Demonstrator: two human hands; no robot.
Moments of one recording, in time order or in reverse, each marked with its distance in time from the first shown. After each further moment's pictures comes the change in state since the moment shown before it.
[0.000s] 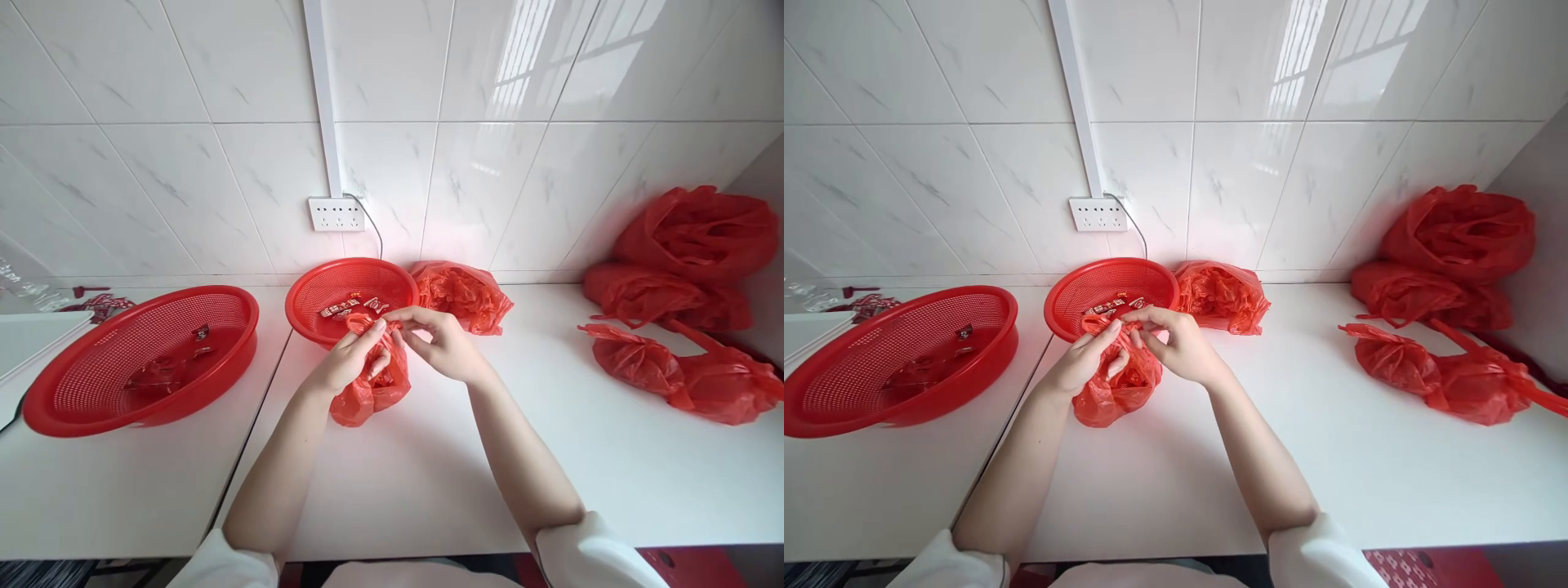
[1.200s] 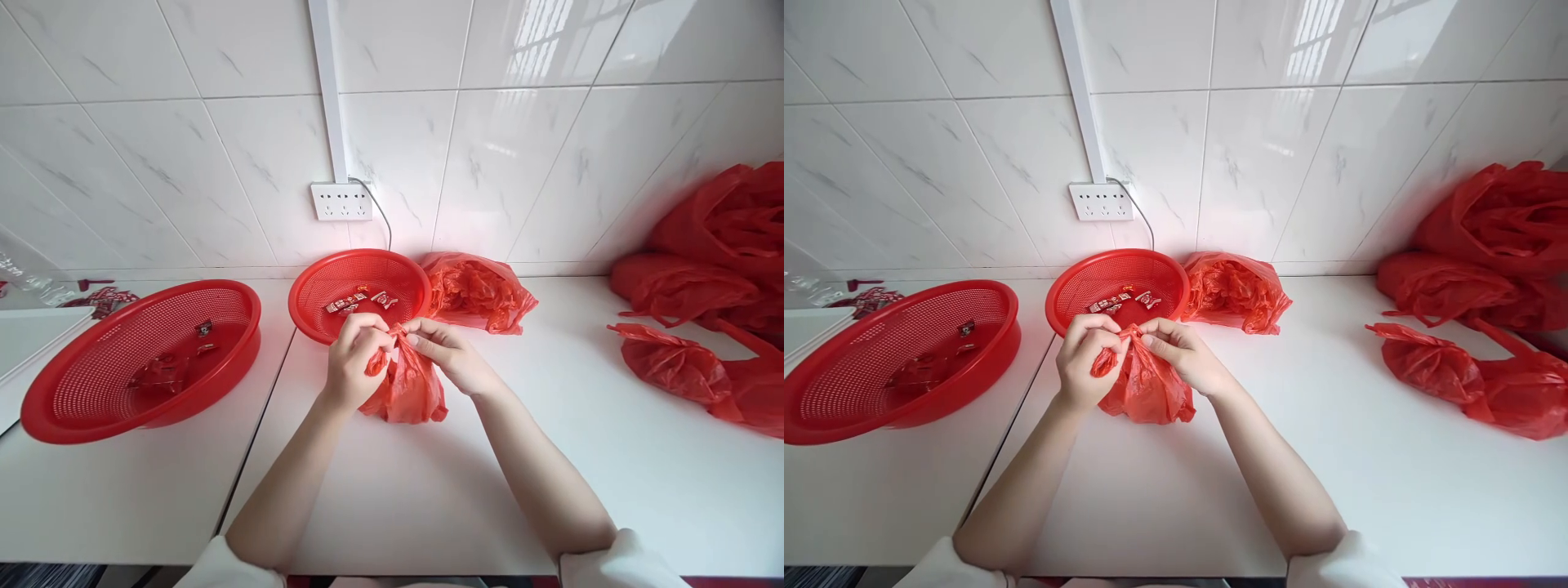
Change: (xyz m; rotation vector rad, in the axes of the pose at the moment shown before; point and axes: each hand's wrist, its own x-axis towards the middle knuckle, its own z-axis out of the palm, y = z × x) left_hand 0.018 -0.036 -0.015 0.910 0.613 0.997; right_hand 0.000 0.034 0.016 0.599 -0.089 0.327
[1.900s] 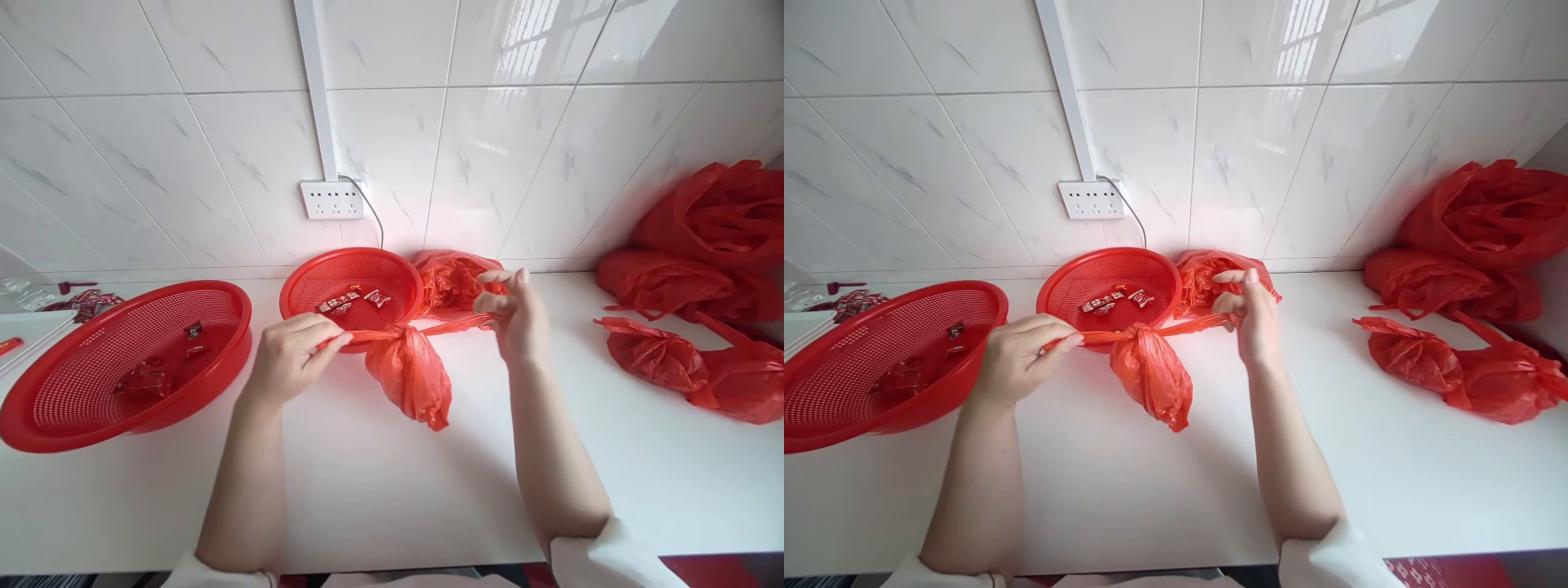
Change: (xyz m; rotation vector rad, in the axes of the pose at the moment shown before) left_hand 0.025 -0.022 -0.072 0.092 -0.379 -0.097; right_hand -0.018 -0.032 -0.065 -0.068 0.729 -0.192
